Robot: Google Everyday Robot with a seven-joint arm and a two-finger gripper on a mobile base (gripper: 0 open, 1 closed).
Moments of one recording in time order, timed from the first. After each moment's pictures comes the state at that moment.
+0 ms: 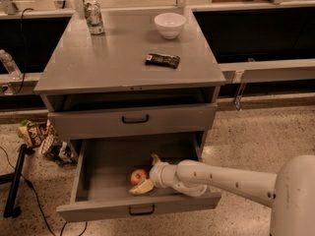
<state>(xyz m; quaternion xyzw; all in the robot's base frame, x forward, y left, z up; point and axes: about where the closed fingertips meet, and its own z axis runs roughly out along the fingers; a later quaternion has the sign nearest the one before) 0.585 0.065 0.397 -0.45 0.76 0.25 0.41</state>
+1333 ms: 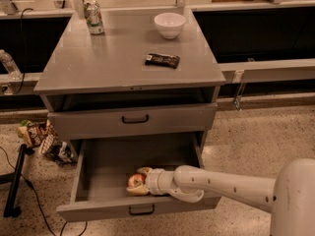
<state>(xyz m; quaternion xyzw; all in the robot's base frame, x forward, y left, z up) 0.557 0.084 0.387 -0.44 0.75 0.28 0.40</state>
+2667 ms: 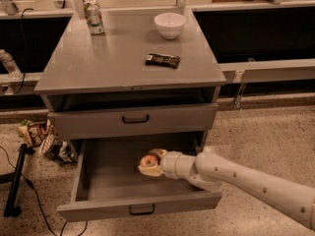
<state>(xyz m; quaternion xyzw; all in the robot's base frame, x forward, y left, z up) 0.585 0.025 0.486 -0.40 0.74 0.28 0.46</state>
